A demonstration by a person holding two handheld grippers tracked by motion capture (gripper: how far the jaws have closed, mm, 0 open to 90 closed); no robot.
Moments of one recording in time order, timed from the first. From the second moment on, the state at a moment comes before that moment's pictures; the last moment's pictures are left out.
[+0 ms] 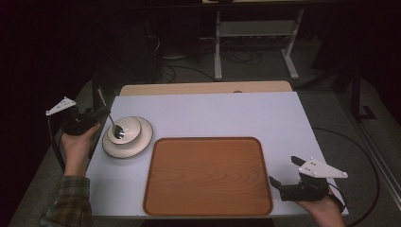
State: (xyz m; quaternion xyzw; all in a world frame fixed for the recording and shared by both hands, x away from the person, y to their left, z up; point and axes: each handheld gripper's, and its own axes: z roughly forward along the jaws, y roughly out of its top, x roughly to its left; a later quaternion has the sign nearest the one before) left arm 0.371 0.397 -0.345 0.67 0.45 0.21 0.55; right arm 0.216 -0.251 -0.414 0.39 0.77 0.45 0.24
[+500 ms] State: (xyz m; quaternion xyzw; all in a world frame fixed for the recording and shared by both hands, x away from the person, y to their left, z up) left arm 0.361 0.378 -0.324 0.68 0.43 0.19 0.56; right arm 0.217 -0.251 -0.415 0.39 0.77 0.45 0.24
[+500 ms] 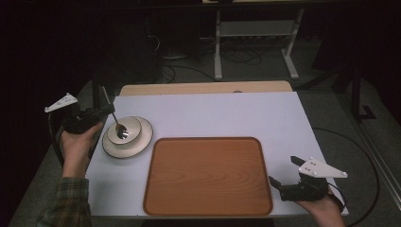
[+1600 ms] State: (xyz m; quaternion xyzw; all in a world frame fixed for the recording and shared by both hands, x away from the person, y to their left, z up) left arm 0.313 0.292 -0.315 0.77 0.32 0.13 0.54; right arm 0.215 -0.251 -0.413 0.38 0.77 0.45 0.24
